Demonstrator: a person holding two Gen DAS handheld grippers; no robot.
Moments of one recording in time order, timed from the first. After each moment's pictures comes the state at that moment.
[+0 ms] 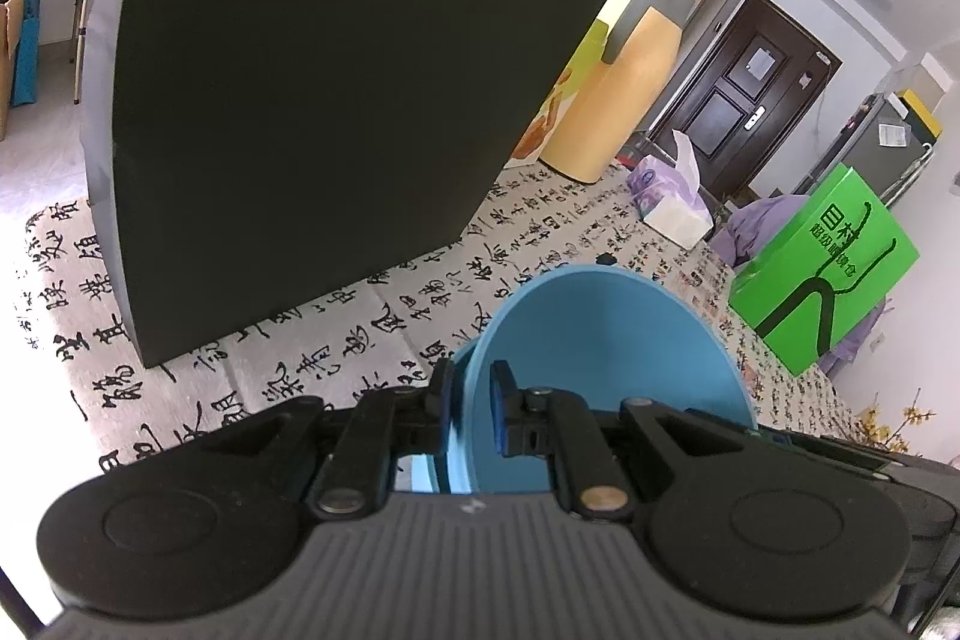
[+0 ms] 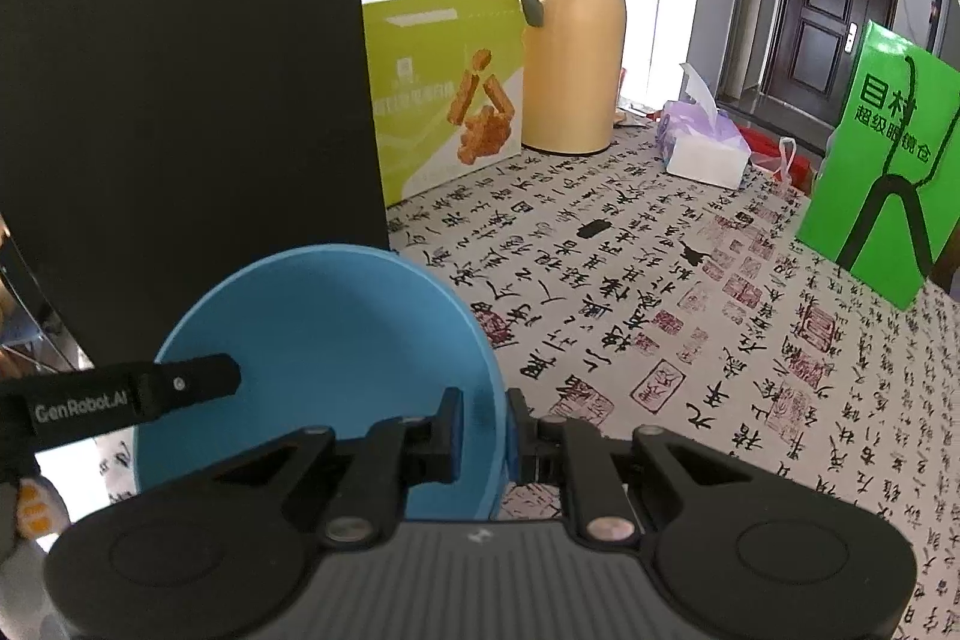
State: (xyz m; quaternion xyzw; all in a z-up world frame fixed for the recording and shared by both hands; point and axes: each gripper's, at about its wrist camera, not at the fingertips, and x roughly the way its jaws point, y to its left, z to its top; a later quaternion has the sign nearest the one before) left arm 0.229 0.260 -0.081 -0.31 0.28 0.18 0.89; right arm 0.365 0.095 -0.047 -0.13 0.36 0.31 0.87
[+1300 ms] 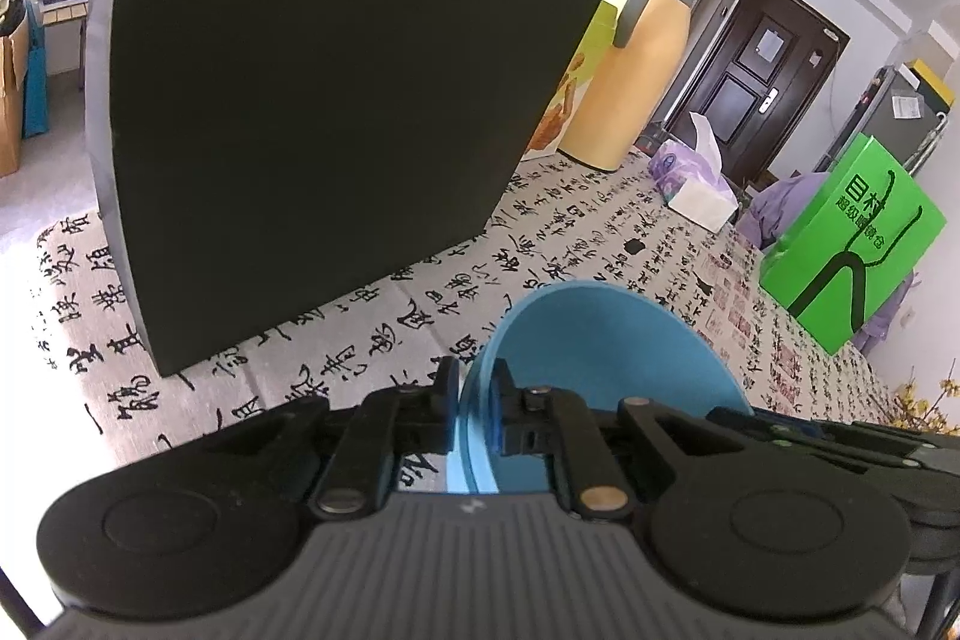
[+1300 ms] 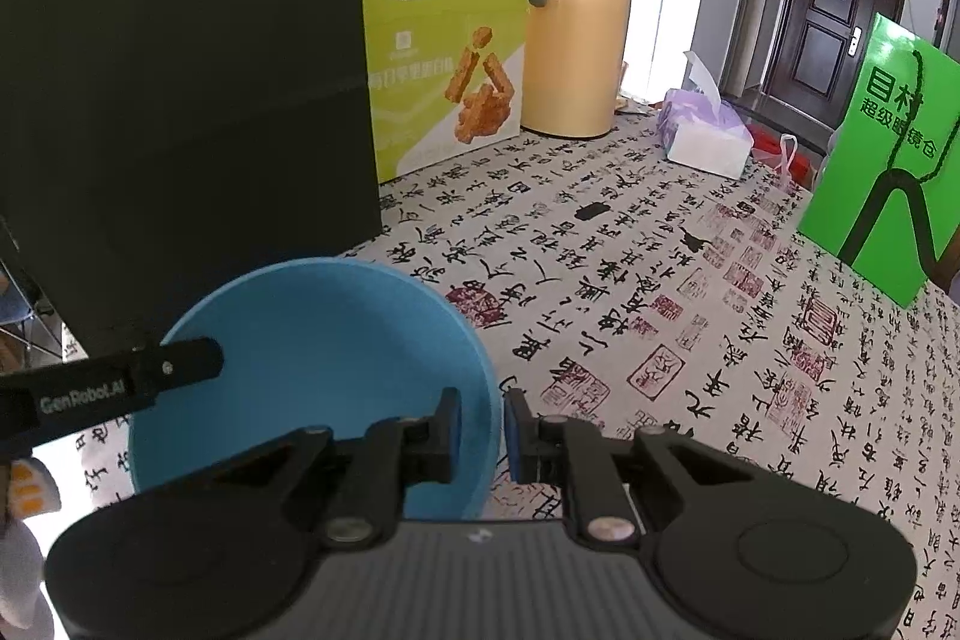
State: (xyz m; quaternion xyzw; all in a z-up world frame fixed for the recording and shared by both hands) left arm 0.232 0.257 -0.094 -0.27 0.29 0.19 0.90; right arm 0.368 0.093 -0.060 -0.14 0.36 0.31 0.87
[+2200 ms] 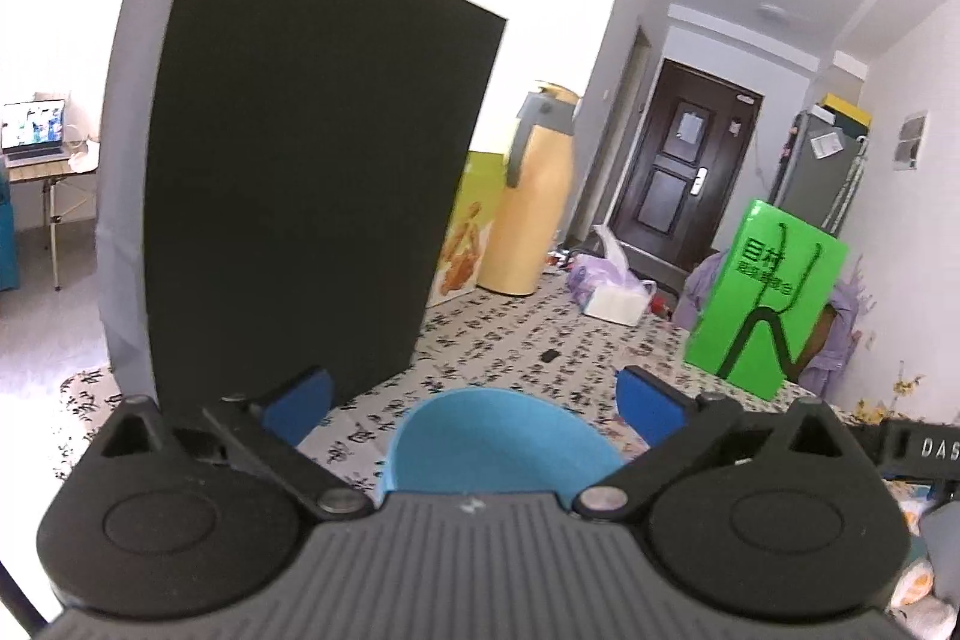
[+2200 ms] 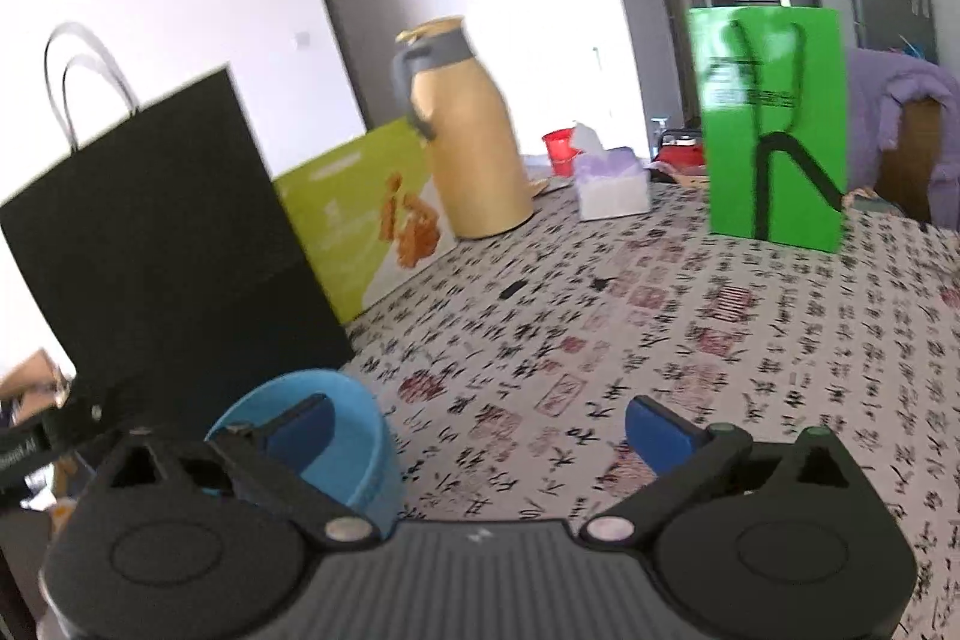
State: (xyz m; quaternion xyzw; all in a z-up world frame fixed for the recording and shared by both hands) left arm 0.177 0.198 -0.035 -0.18 0.16 0.17 0.96; right arm 0.358 -0.060 -0.024 0.06 0.30 0.31 0.90
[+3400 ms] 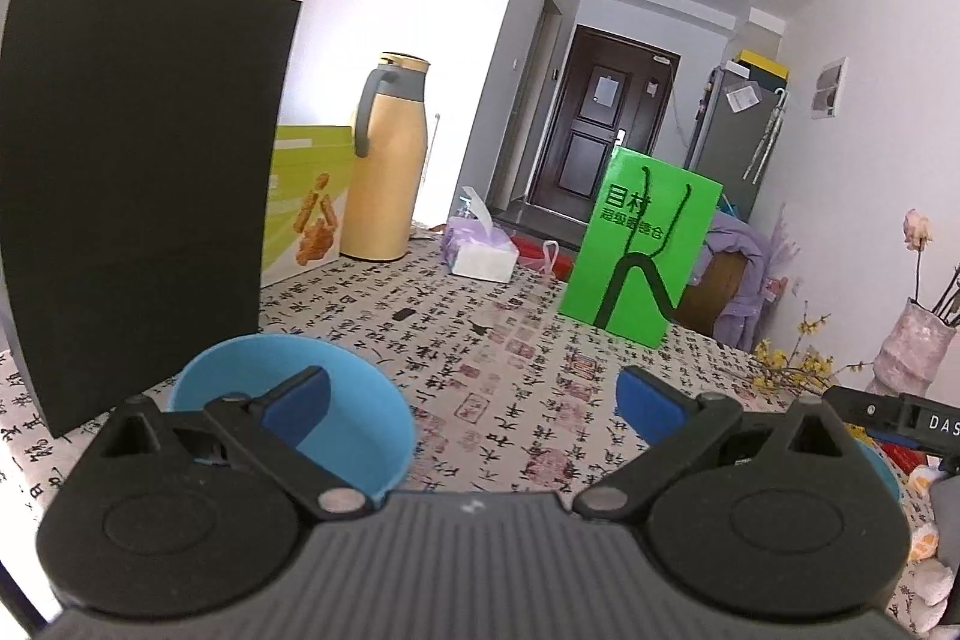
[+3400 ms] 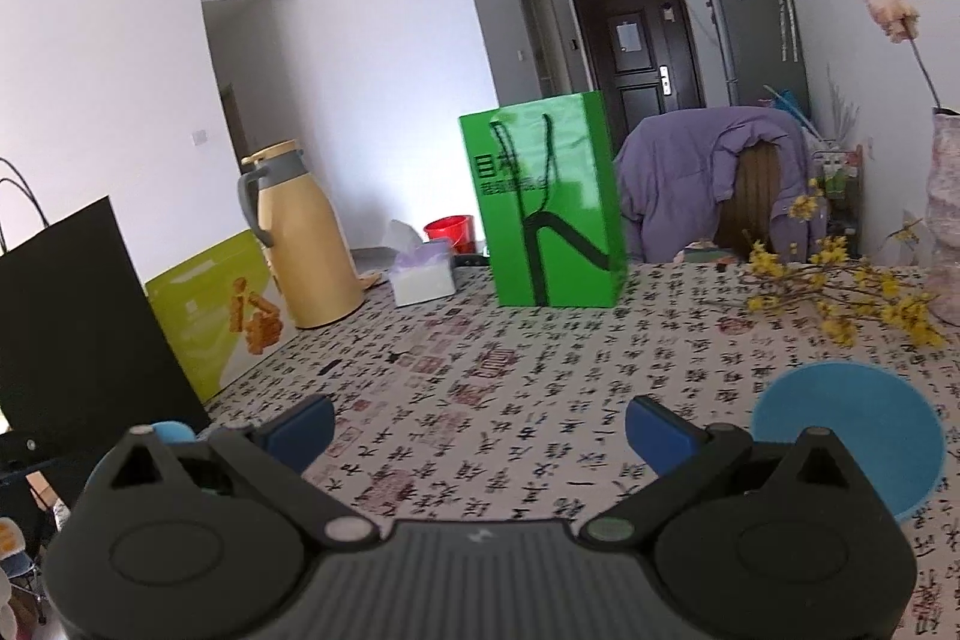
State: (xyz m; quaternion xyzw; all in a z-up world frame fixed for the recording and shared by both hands) left arm 0.194 0.089 -0.020 -0.15 0.18 0.09 0.97; right arm 0.331 -0.232 -0.020 0.08 0.22 0.20 0.95
